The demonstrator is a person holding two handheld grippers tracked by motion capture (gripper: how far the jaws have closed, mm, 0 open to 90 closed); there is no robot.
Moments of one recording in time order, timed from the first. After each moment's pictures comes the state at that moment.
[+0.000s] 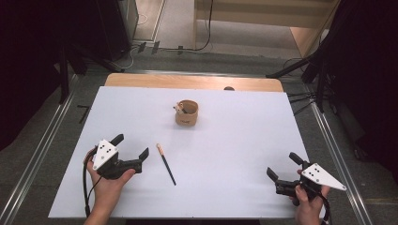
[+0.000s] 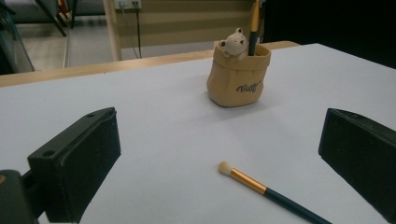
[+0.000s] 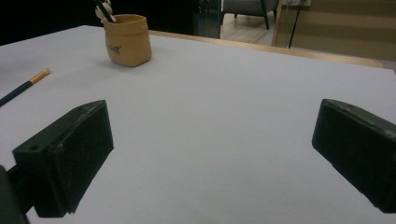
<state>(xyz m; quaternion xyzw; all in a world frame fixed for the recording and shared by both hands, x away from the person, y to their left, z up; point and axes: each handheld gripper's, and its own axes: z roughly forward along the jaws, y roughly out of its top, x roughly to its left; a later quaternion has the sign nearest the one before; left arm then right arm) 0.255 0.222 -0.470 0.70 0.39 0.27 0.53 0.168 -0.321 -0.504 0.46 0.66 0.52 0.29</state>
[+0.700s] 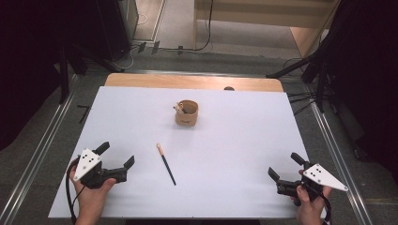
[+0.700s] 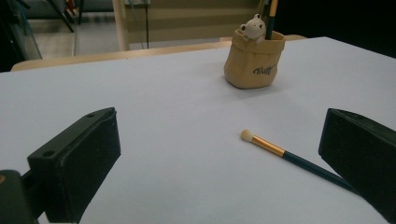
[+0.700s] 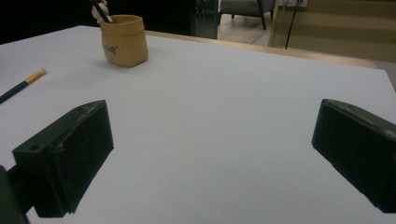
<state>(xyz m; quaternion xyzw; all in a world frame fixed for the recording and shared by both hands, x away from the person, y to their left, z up) 0.236 0.262 -0.477 0.70 0.41 0.27 0.52 0.167 -0.324 -0.503 0.46 0.66 0.51 0.30</state>
